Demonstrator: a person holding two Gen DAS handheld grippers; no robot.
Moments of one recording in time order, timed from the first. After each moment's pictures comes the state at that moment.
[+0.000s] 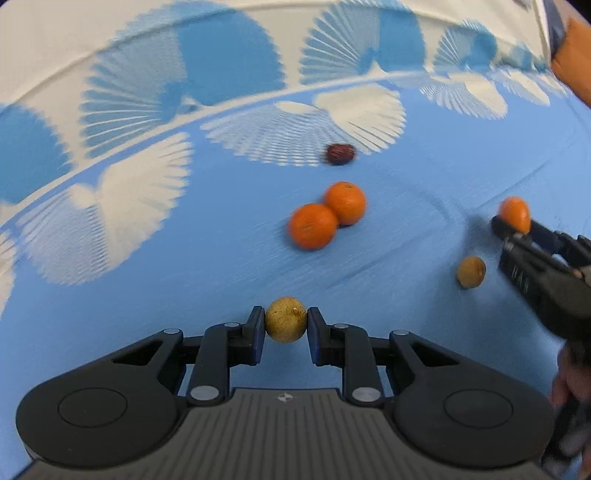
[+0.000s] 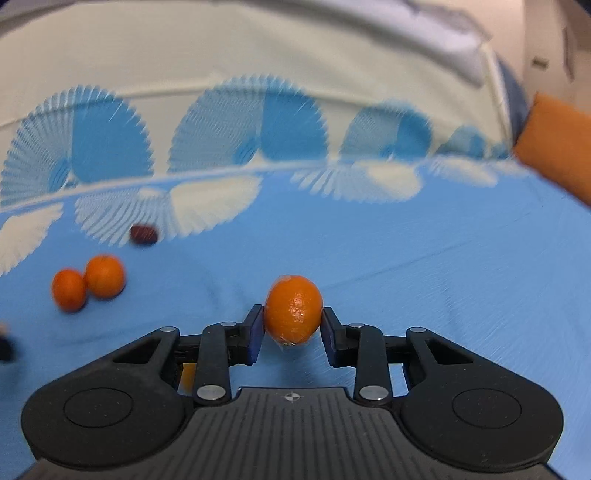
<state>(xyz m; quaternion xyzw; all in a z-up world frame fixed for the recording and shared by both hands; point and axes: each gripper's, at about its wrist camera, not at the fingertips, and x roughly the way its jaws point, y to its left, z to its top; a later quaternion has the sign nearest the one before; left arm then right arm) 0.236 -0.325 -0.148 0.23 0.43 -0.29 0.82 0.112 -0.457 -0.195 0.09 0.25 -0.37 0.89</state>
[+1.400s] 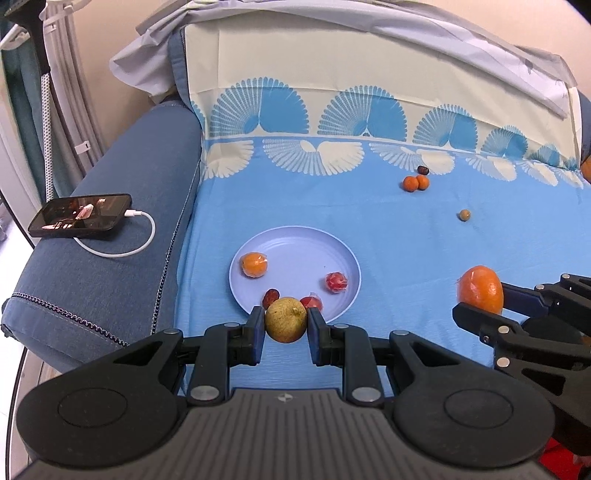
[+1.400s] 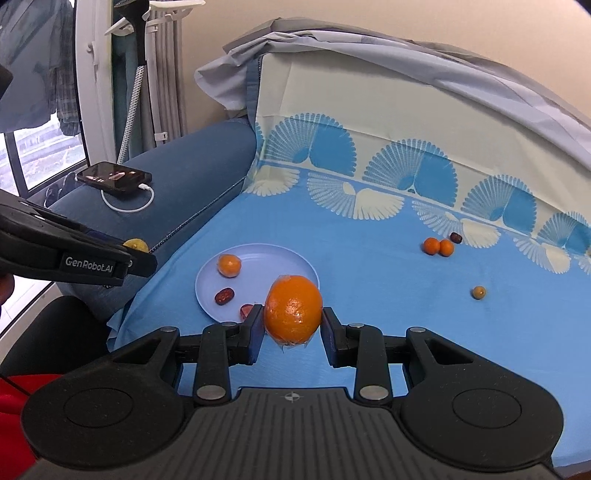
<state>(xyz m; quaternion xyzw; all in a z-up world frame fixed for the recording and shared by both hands) -0.051 0.021 0.016 0.11 0.38 -0.16 0.90 -0.126 -0.123 -0.017 -0.02 0.30 0.01 0.95</state>
